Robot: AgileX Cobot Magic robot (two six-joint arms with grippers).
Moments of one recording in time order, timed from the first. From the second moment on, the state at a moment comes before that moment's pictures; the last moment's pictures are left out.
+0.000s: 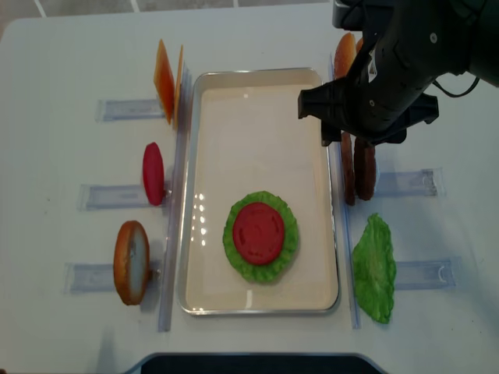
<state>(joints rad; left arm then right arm) -0.01 -0.02 -0.47 0.06 1.11 -0.04 0.64 1.58 -1.24 0.00 0.99 0.58</state>
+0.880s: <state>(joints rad) -0.01 -0.02 -0.47 0.06 1.11 -0.04 0.64 1.72 -1.24 0.00 0.97 0.51</state>
